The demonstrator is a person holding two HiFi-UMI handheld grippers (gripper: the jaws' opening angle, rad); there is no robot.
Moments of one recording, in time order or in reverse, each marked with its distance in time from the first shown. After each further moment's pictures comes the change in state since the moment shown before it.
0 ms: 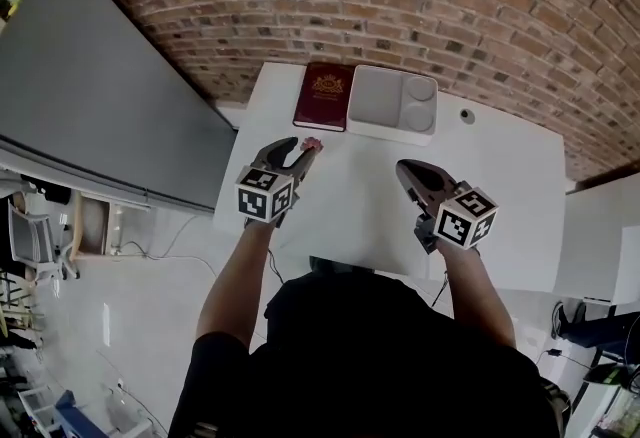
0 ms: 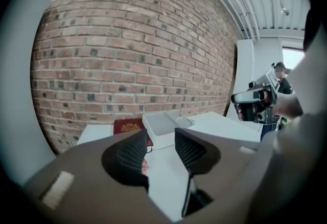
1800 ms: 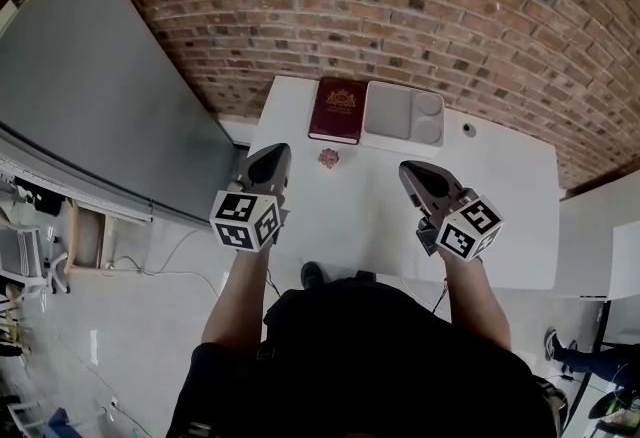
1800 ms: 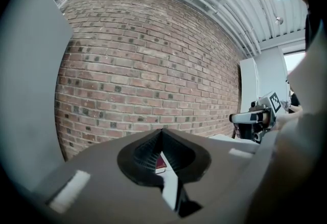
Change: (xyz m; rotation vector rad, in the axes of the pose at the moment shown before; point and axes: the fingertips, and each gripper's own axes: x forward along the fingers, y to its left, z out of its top) left arm -0.120 0.039 0.075 -0.022 -0.268 0.106; right arm 0.027 0.080 0.048 -0.210 -0.103 -0.003
